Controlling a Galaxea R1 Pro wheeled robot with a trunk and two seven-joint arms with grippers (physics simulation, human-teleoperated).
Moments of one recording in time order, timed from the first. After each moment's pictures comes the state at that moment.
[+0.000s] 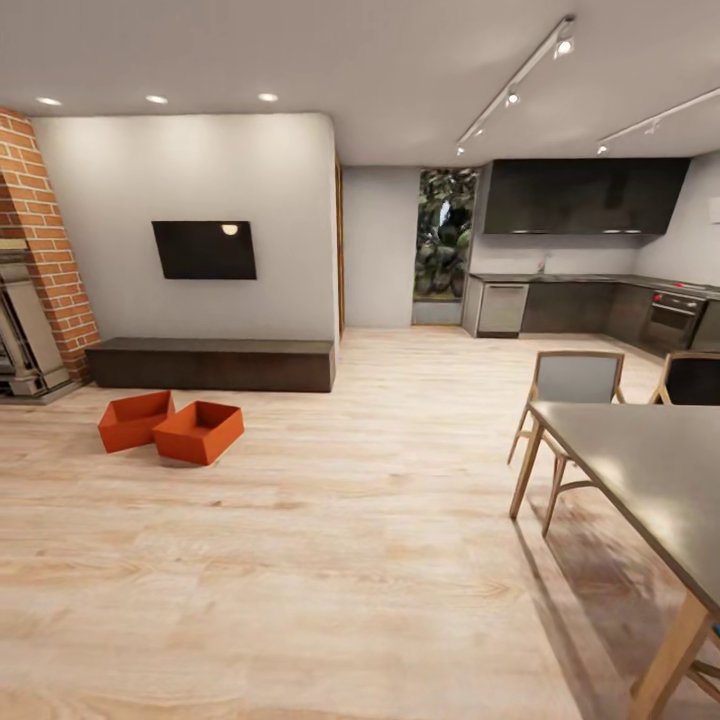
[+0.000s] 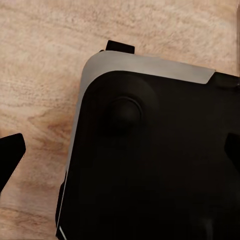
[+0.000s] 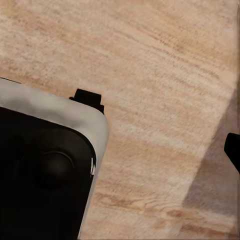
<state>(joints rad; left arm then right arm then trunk) 0.00 0.03 0.01 -0.17 0.23 0.08 0.01 -0.15 -0.07 0.36 0.03 -0.07 -0.11 -0.01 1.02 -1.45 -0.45</state>
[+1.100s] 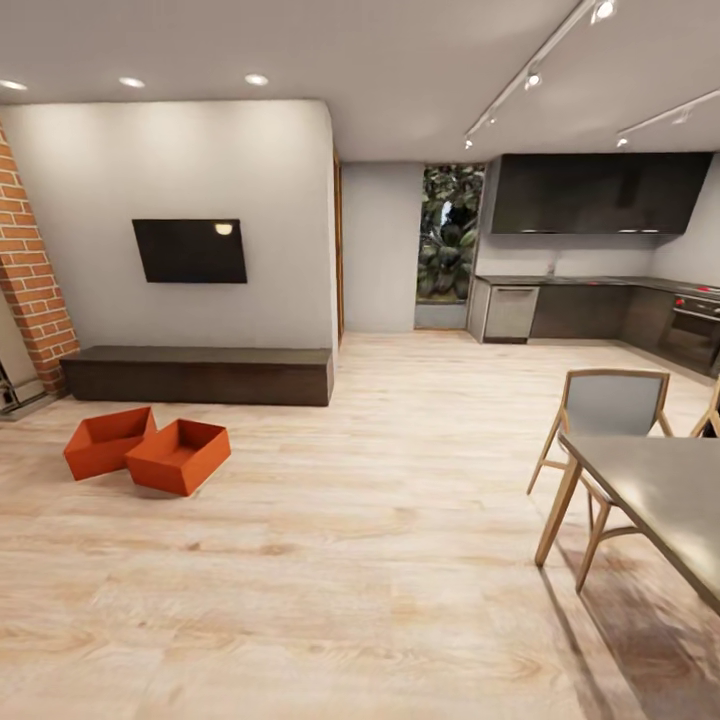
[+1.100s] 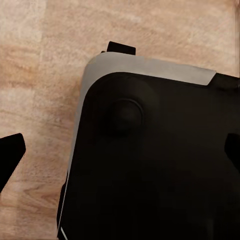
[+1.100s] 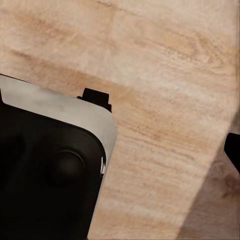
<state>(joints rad) 0.00 0.03 0.01 -0.17 0.23 0.08 0.01 -0.15 -0.06 0.36 0.03 -0.07 -0.10 0.00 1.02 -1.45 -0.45</state>
